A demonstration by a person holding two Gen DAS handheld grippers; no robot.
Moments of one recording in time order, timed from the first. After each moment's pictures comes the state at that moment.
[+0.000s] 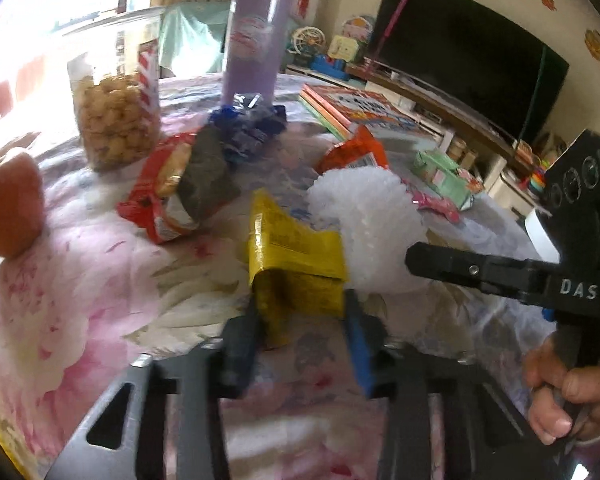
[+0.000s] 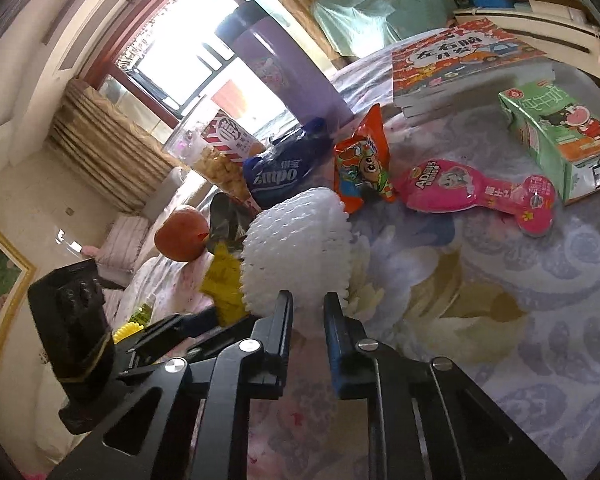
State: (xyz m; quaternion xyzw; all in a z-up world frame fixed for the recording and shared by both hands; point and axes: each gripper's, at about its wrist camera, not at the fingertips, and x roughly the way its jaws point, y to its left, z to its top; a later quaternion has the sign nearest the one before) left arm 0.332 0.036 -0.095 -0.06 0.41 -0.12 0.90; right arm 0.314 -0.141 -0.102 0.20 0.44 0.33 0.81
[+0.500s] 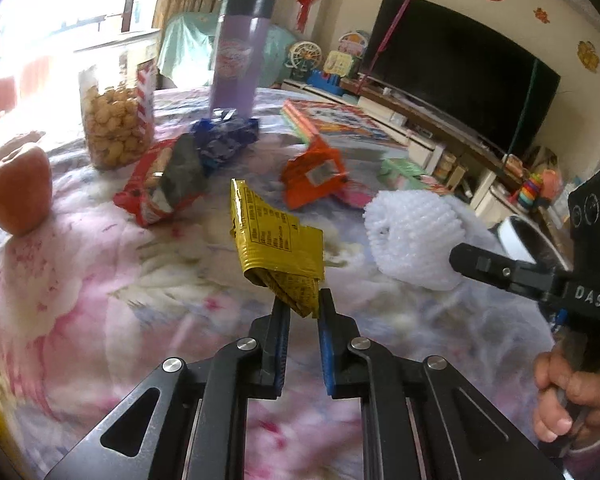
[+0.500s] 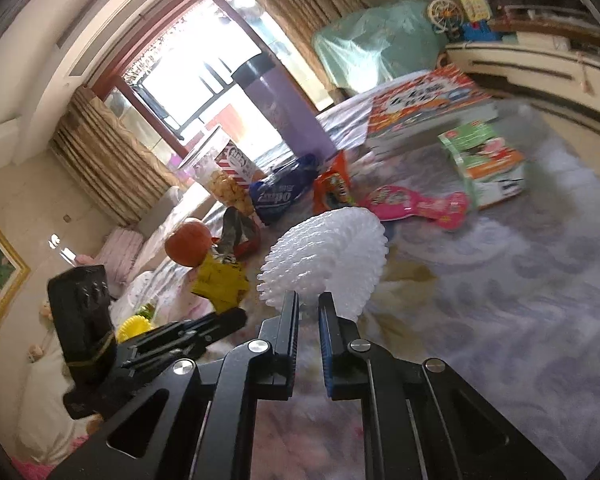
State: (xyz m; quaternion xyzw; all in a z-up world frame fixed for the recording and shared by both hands) left arm 0.288 0.018 -0.076 -0.08 0.38 -0.12 0.91; right arm 0.269 -0.190 -0.073 0.19 0.40 0.31 0.84
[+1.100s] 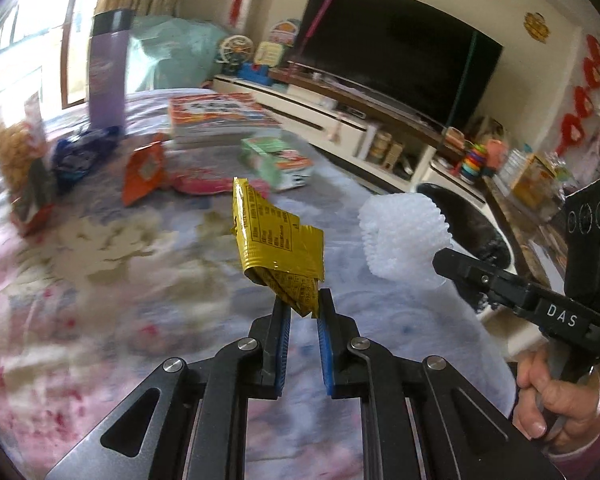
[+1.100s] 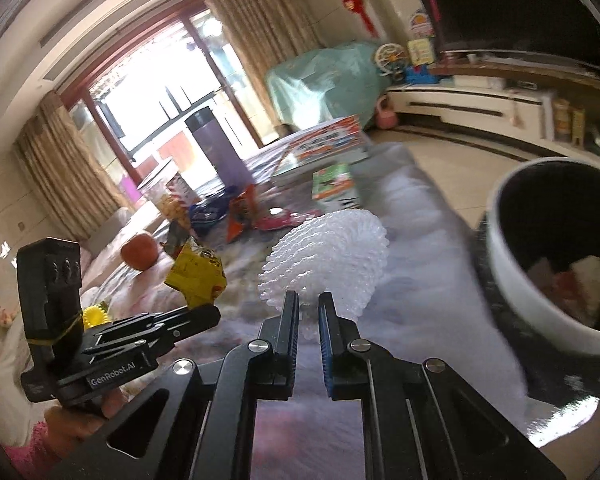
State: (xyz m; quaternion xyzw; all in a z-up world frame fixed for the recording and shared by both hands) left arm 0.283 -0.078 -0.061 -0.06 0.38 -0.22 0.90; right arm 0.206 -0.298 -0.056 0.16 0.36 0.20 0.90
